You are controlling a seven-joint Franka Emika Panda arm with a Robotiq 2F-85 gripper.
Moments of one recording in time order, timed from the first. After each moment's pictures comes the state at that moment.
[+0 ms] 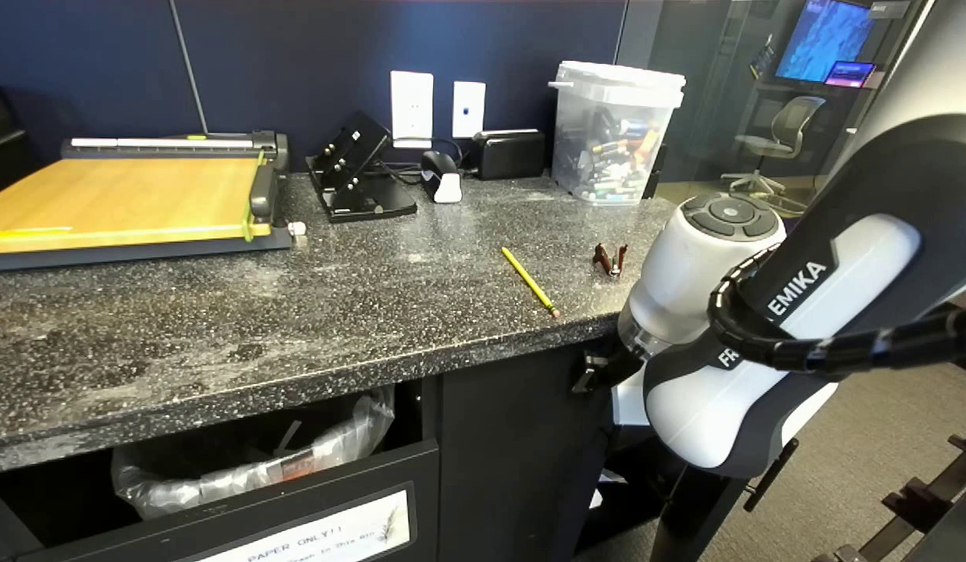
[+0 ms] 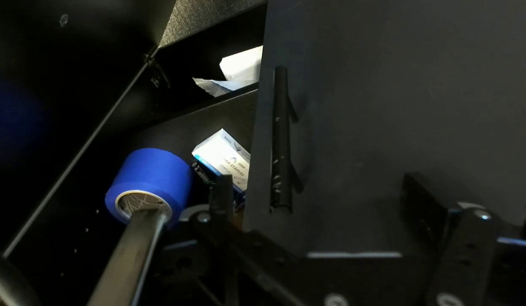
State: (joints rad) arm 0.56 1.07 -0.37 -1.90 0.21 3.15 0.62
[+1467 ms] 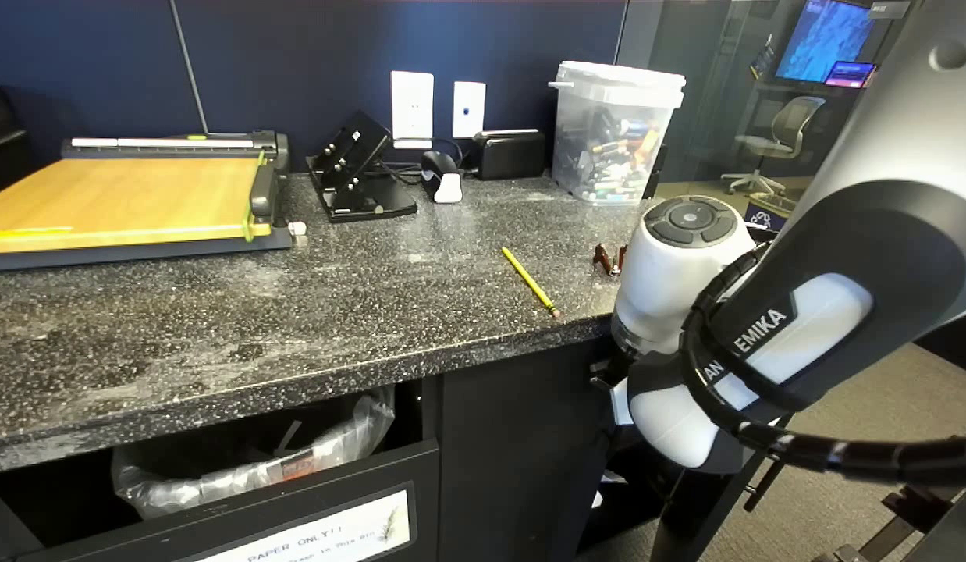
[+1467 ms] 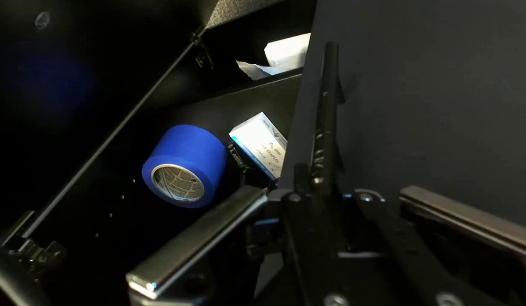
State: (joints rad) arm 0.72 1.16 -0.53 -1.84 0.26 3.01 0.62
